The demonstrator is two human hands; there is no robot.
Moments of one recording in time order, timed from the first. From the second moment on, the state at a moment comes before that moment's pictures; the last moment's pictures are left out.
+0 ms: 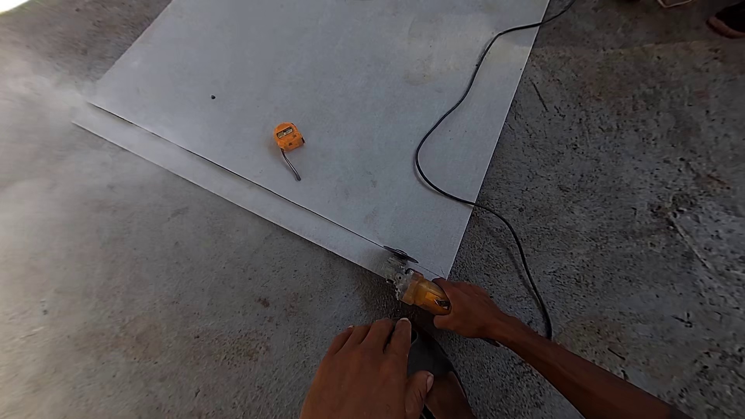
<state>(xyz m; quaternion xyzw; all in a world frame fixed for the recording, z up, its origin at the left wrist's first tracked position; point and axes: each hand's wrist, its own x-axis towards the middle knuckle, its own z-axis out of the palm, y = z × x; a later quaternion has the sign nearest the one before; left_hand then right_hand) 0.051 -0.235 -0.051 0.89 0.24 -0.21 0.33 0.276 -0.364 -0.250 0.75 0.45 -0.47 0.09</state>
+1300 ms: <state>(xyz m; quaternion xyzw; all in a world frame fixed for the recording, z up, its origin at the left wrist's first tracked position) 0.051 -0.253 -0.039 0.90 0.23 -0.19 0.31 0.289 -0.397 -0.249 0.76 0.44 -0.47 0.10</state>
